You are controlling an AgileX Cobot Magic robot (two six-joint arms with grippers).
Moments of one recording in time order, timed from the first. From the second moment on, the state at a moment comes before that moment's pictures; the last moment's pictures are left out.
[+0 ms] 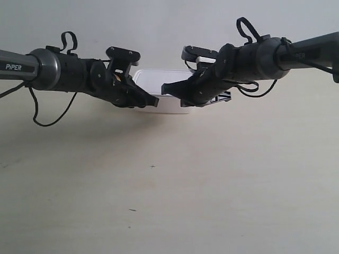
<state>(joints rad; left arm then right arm) -0.29 2.28 -1.59 -0.21 0.18 0.21 0.39 2.28 -1.63 0.37 0.34 -0.01</state>
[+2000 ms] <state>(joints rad) -0.26 2.42 -1.78 -0.19 0.10 0.23 0.36 2.50 -1.93 0.23 0.32 0.09</state>
